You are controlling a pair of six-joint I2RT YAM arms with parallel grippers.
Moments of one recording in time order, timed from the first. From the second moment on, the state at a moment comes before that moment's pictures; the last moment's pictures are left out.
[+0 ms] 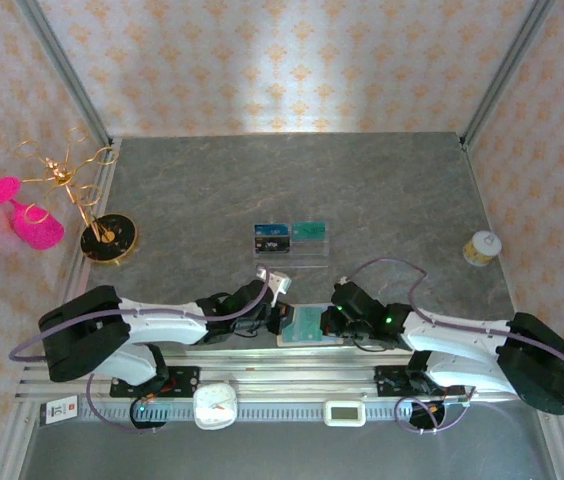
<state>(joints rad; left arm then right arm) -1.02 1.40 0.46 0.25 0.04 -0.72 0.96 1.07 0.31 -0.17 -0.07 1.01</state>
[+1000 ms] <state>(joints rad) -1.04 1.57 0.53 0.27 0.07 -0.69 0.90 1.08 0.26 -0.04 -0.14 1.03</state>
